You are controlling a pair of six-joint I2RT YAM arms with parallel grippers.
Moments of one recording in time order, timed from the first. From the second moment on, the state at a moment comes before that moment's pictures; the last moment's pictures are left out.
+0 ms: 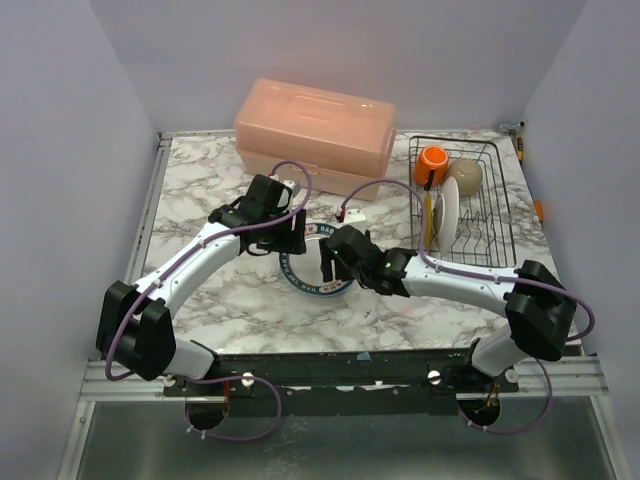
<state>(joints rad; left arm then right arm) -0.50 1.40 1.08 -0.61 0.17 -0.30 1.02 1.55 0.99 -0.24 0.39 0.61</state>
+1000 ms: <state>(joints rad) -0.39 1.15 0.78 -0.38 0.19 -0.58 0.96 1.70 0.91 0.02 0.37 0.61</state>
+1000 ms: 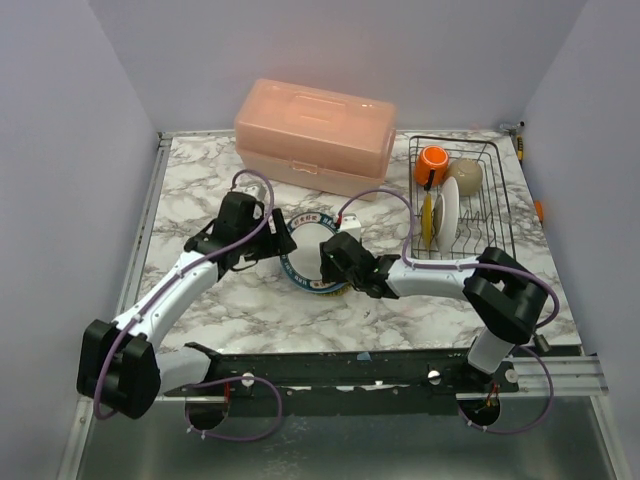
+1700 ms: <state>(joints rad) -0.37 1.65 1.19 -0.62 0.37 -0.22 0.96 1.71 0.90 0.05 0.37 0.61</state>
